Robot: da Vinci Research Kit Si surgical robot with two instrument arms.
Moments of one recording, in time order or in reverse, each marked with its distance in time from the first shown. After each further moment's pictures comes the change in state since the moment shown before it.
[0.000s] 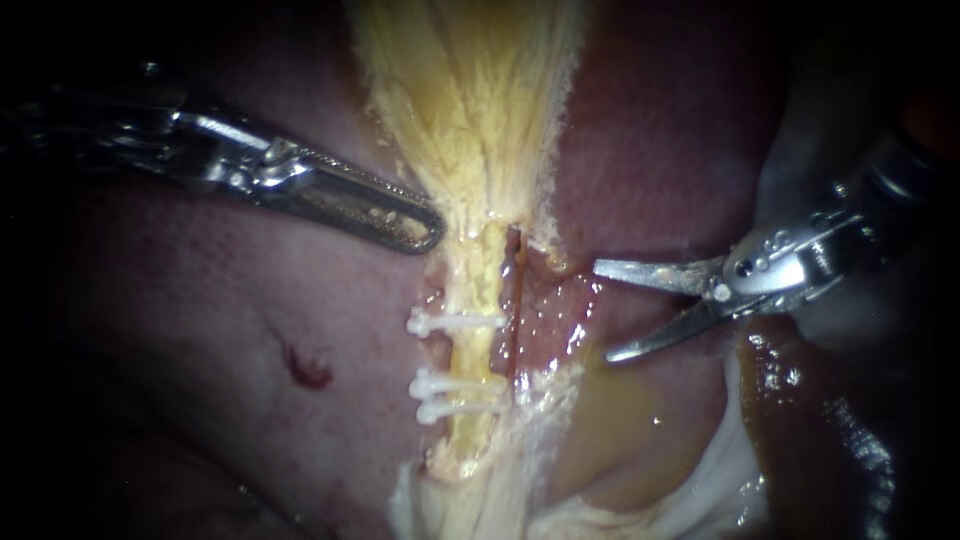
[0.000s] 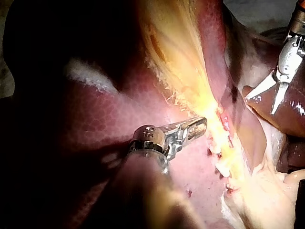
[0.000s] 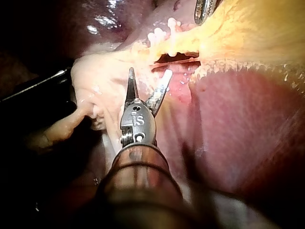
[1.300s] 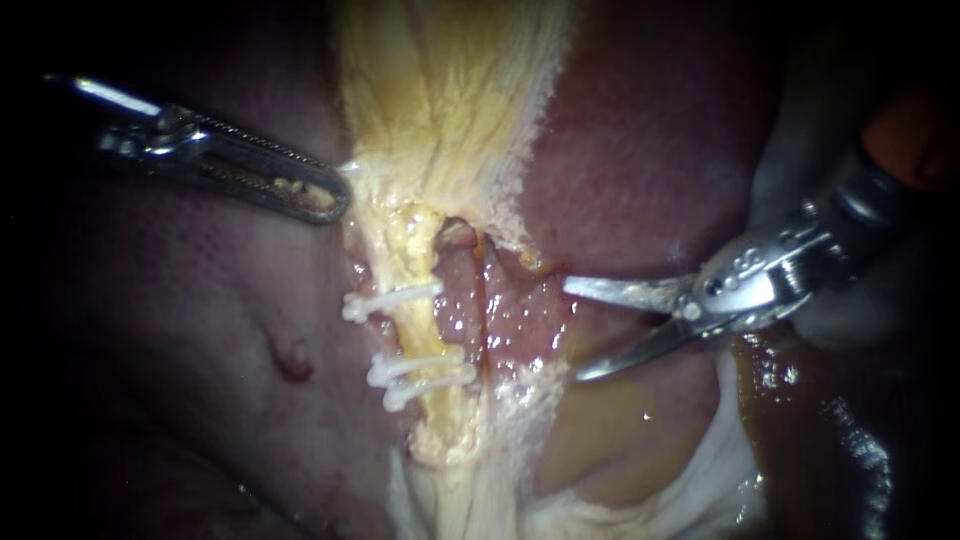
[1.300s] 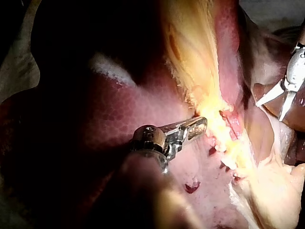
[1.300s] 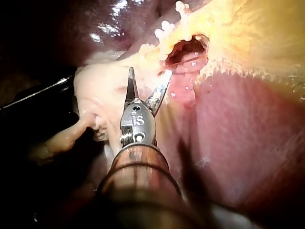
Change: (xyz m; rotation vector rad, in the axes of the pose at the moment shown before) right arm 0.001 -0.002 0.004 0.074 0.019 -0.016; left arm -0.001 0.000 -0.008 -0.028 -0.022 -0.008
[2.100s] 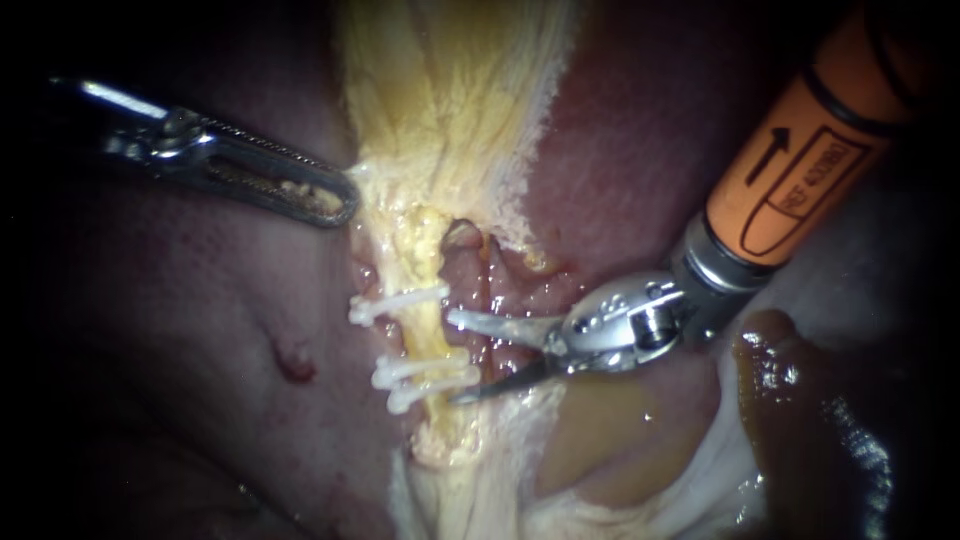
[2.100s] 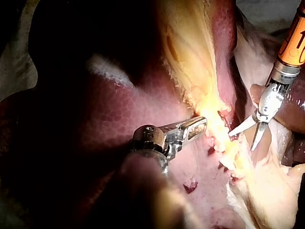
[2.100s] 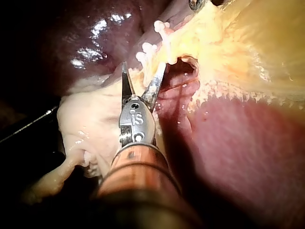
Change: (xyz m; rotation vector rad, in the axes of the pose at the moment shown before) right arm -0.003 0.000 0.010 0.148 0.011 0.110; left arm 0.000 -0.001 0.000 -0.006 -0.002 -0.002
